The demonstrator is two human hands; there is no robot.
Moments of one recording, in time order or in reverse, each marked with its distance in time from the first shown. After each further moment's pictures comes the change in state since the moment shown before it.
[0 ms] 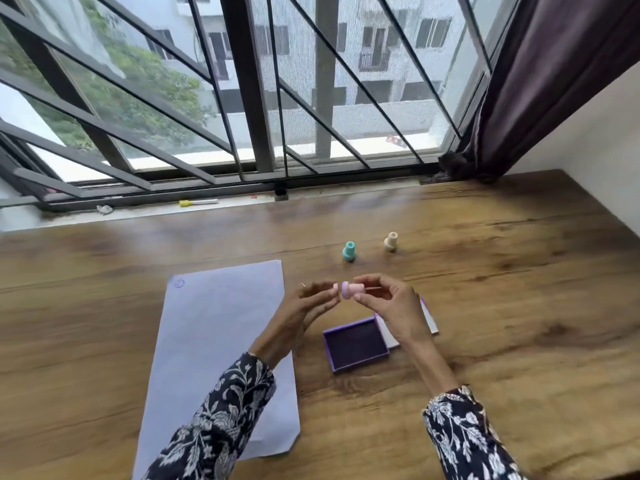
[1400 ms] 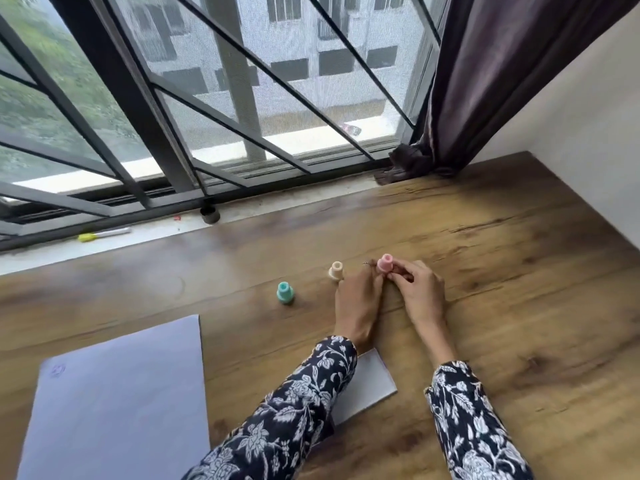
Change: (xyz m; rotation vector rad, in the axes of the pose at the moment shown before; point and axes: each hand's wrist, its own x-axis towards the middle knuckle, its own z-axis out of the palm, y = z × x) left_hand 0.163 -0.048 0.151 1.044 0.154 0.359; right_hand 0.122 0.061 -0.131 -0.610 0.449 -0.083
